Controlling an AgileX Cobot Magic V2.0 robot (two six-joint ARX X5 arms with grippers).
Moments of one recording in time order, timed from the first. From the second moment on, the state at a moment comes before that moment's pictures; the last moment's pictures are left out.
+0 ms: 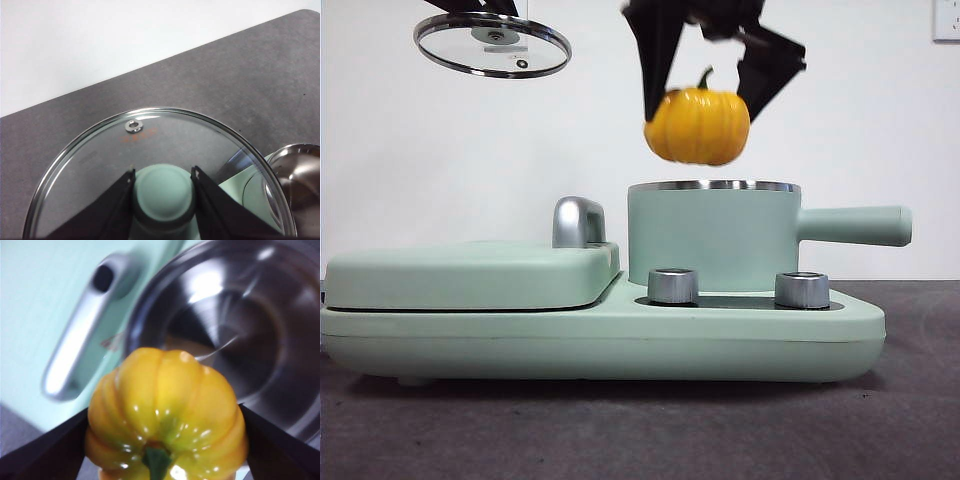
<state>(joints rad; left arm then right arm) -0.23 1.65 1.88 -0.76 0.25 0.15 0.57 1.91 2.01 -1.31 -0.14 0.18</state>
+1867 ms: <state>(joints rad) -0.23 1.65 1.88 -0.76 0.25 0.14 0.54 2.18 2.09 -1.27 0.00 0.10</state>
